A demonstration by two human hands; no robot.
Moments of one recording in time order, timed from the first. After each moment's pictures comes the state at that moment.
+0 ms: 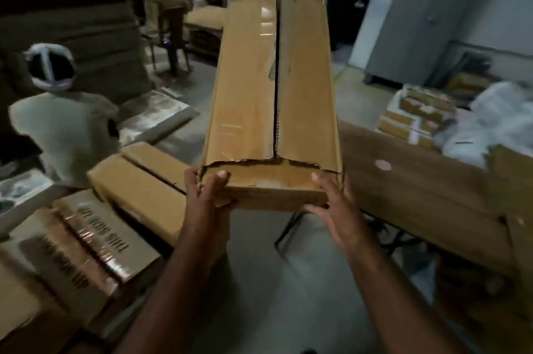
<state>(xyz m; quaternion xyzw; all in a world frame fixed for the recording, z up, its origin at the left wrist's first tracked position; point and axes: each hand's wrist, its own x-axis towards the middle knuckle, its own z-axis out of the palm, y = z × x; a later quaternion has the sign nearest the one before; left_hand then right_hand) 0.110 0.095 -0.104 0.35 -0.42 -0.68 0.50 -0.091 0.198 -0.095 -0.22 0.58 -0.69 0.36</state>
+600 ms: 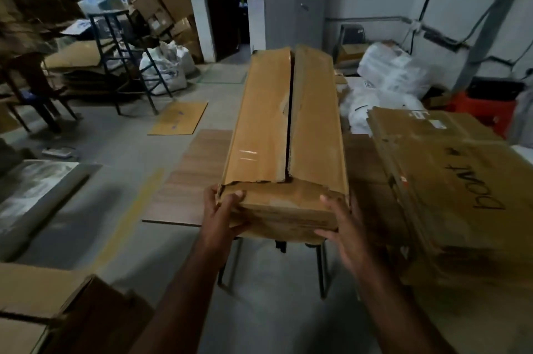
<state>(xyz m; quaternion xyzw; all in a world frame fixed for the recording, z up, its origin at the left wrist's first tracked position) -0.262 0.162 -0.132 0.30 -0.55 -0.74 0.25 -0.402 0.353 -0.153 -0.05 0.62 -0.75 0.23</state>
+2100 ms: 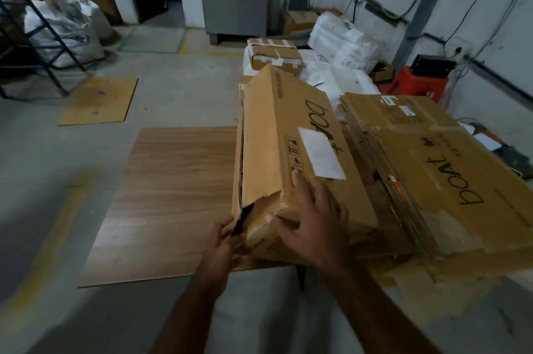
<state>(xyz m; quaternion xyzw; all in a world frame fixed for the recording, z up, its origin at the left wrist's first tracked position) -0.379 0.027 -0.248 0.32 -0.49 -0.81 0.04 -0.465 0.200 -0.147 -0.23 0.95 -0.19 -0.04</state>
